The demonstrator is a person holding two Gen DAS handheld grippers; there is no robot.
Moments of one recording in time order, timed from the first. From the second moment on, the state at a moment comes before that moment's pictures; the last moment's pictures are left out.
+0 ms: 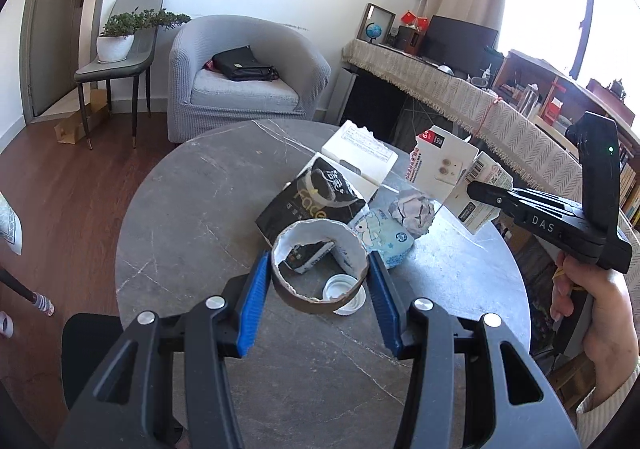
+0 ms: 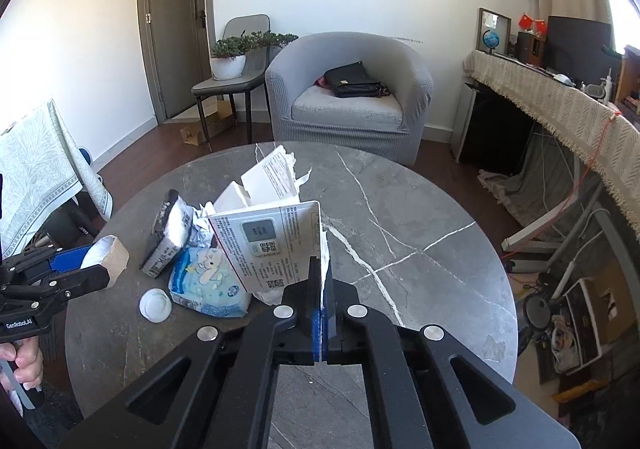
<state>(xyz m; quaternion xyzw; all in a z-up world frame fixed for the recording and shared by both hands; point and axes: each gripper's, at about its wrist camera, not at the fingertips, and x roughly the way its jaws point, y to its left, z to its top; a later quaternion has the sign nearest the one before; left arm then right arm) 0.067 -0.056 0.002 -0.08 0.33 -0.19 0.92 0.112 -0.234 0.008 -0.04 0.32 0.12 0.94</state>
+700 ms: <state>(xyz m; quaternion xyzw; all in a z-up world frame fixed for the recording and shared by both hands) 0.055 0.031 0.017 -0.09 0.31 -0.13 0.94 0.118 -0.139 0.024 -0.03 0.29 0.24 0.93</state>
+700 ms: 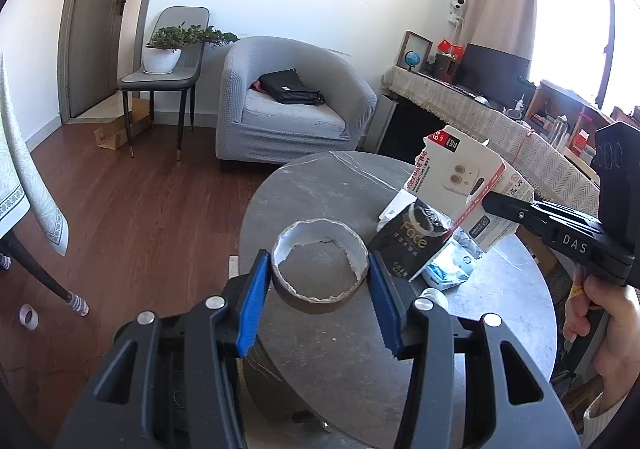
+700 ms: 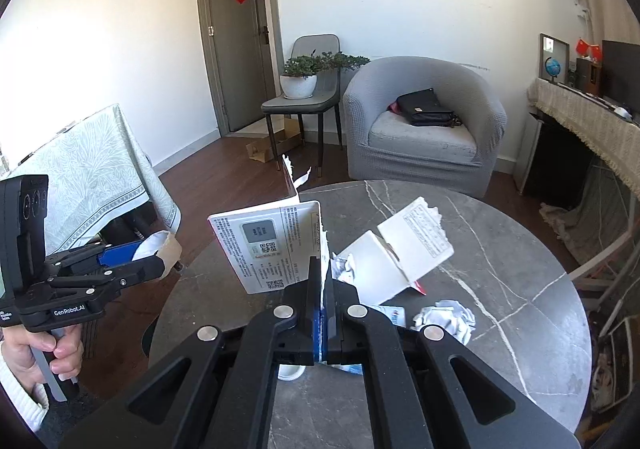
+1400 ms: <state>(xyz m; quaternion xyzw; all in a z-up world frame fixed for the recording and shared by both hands) 0.048 0.162 -0.028 -0.09 0.39 -0.01 0.92 0.125 -0.003 0.014 -0.04 0.31 0.34 0.89</state>
